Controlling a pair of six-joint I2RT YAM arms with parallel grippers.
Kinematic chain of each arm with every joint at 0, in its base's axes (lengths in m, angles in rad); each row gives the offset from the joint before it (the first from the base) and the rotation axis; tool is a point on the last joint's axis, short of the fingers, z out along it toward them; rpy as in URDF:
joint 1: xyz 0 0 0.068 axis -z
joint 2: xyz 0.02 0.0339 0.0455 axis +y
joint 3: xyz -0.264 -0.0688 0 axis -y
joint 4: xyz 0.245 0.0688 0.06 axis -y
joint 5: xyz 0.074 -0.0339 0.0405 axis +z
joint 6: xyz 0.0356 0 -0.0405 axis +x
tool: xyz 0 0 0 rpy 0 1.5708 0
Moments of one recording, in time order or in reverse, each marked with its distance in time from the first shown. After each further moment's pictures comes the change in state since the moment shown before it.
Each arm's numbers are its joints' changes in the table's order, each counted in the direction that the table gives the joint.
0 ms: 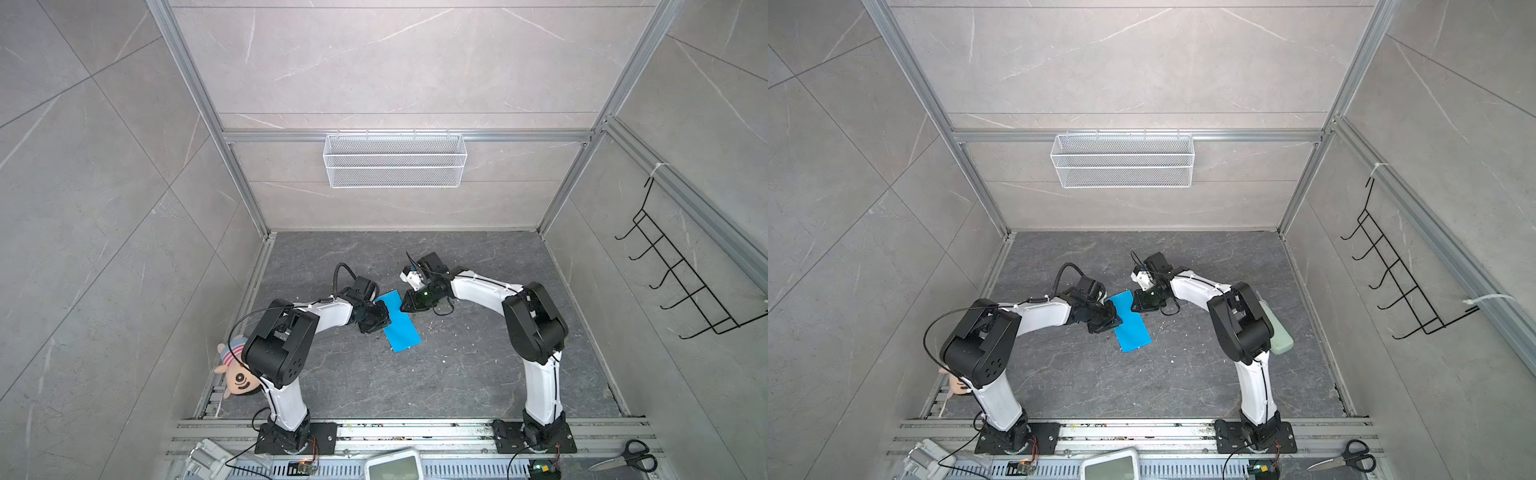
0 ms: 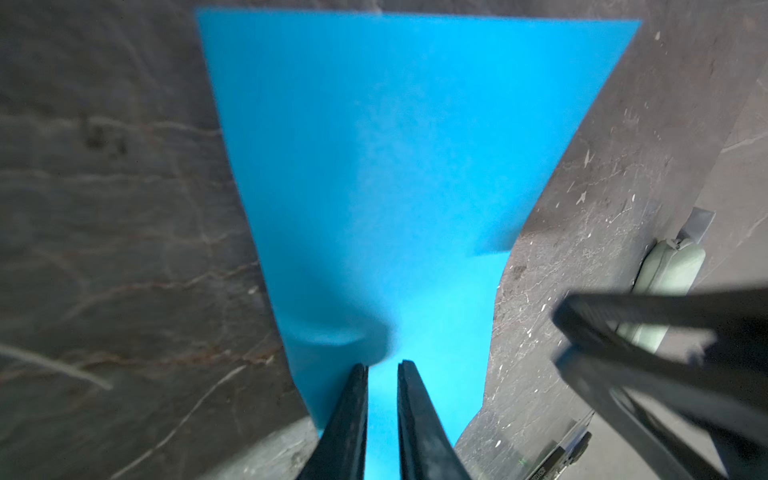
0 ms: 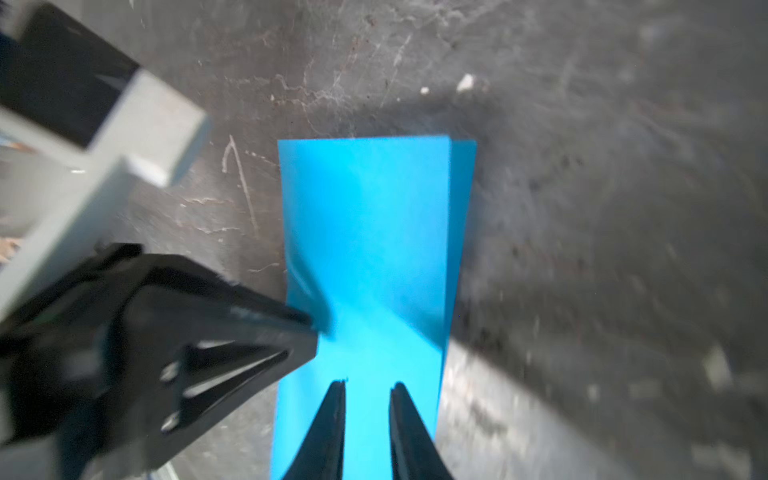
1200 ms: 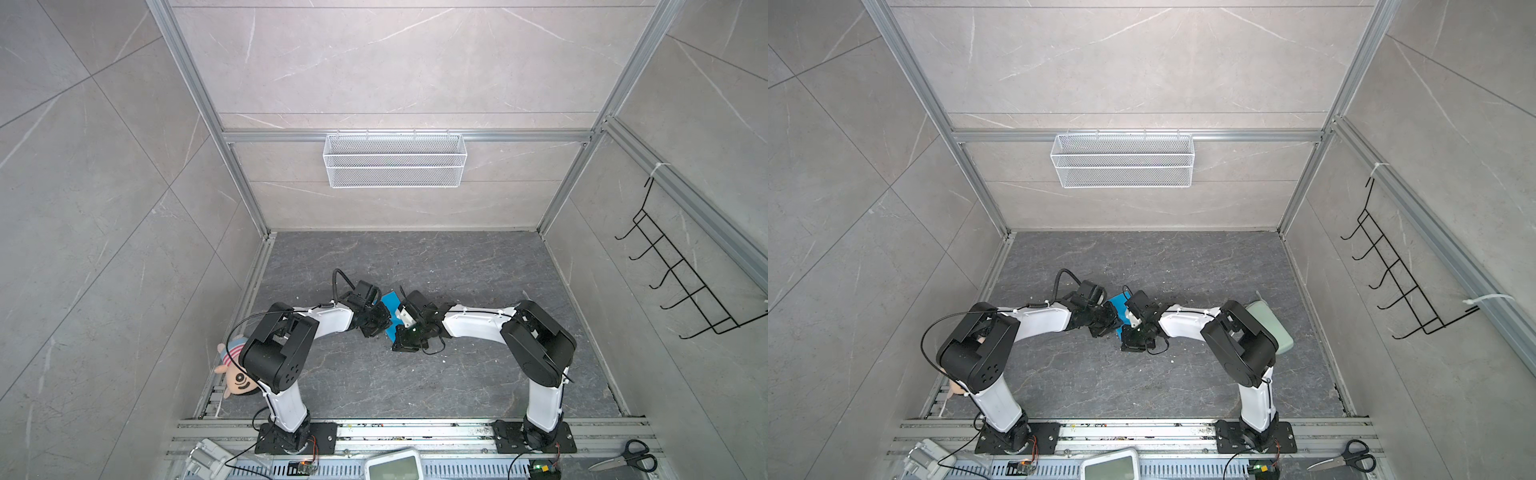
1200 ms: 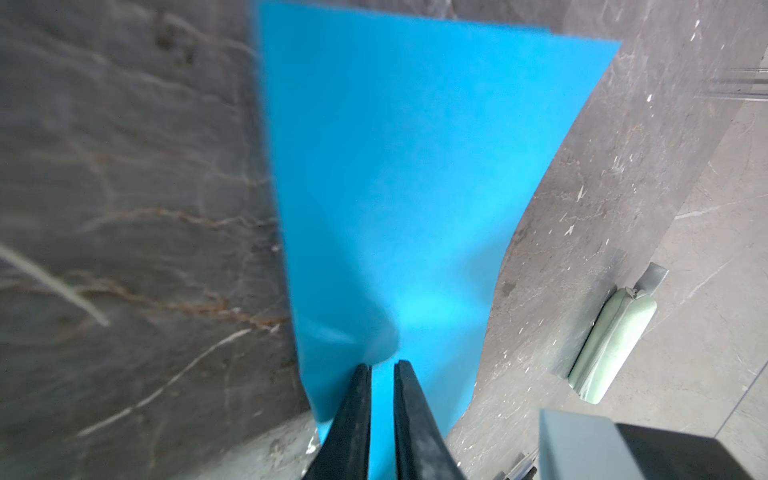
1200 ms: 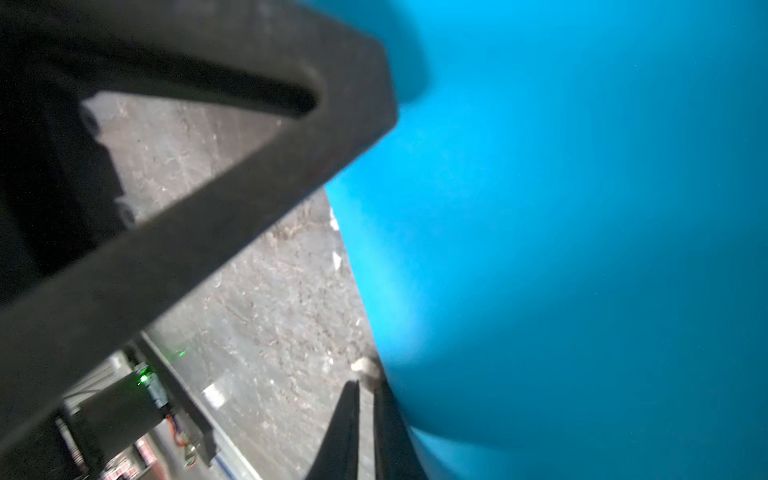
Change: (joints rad) left arm 0.023 -0.035 -0.057 0.076 0.042 -0.211; right arm -0.237 -0.088 -0.281 0.171 -0.090 0.433
